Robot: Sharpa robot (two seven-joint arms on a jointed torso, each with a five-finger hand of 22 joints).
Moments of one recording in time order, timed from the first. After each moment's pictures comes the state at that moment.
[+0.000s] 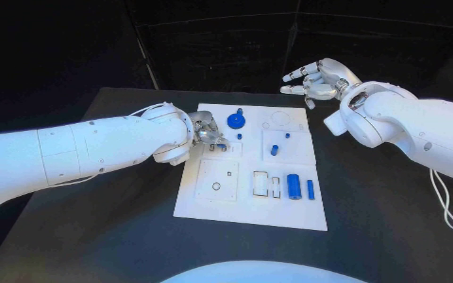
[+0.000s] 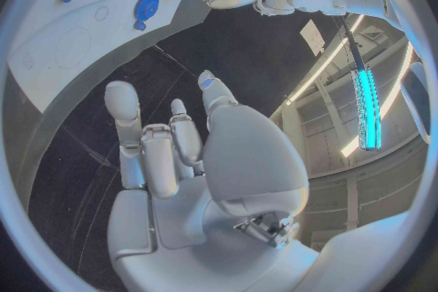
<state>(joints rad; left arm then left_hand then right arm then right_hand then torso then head) 1.30 -0.73 -0.19 1.48 -1.00 -0.16 -0.48 1.11 -0.08 0.59 0.09 0.11 0.90 0.06 0.58 0.65 1.31 -0.03 1.13 1.02 1.47 -0.09 1.57 1.31 0.08 1.47 0.02 1.34 1.23 1.28 -0.79 0.01 1.44 -0.78 -0.37 0.05 1.32 -0.03 -0.01 0.04 0.27 0.88 0.17 0.12 0.07 1.37 0.08 1.33 1.27 1.47 0.01 1.47 1.31 0.14 1.16 0.11 1.17 0.67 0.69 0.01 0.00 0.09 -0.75</state>
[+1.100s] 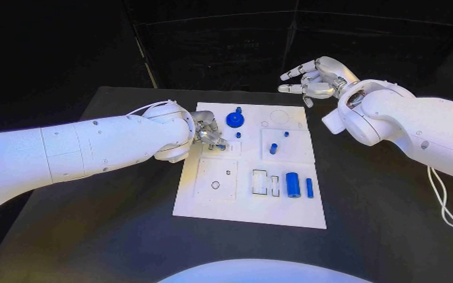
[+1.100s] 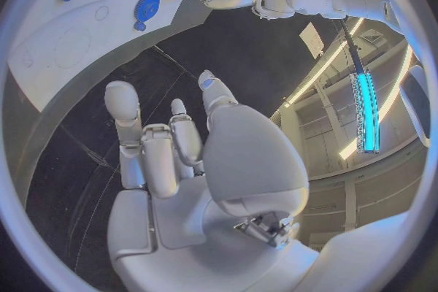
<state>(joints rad) 1.30 -0.71 -0.19 1.46 -1.08 -0.09 -0.49 1.11 -0.08 0.60 0.09 0.10 0.90 0.06 0.59 0.66 1.31 -0.02 1.11 1.00 1.47 -0.09 1.57 1.31 0.08 1.47 0.02 1.34 1.23 1.28 -0.79 0.01 1.44 -0.80 -0.37 0.05 1.32 -0.03 -0.02 0.05 0.27 0.88 0.17 0.12 0.07 1.37 0.08 1.33 1.27 1.47 0.01 1.47 1.31 0.14 1.16 0.11 1.17 0.67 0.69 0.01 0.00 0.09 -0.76</state>
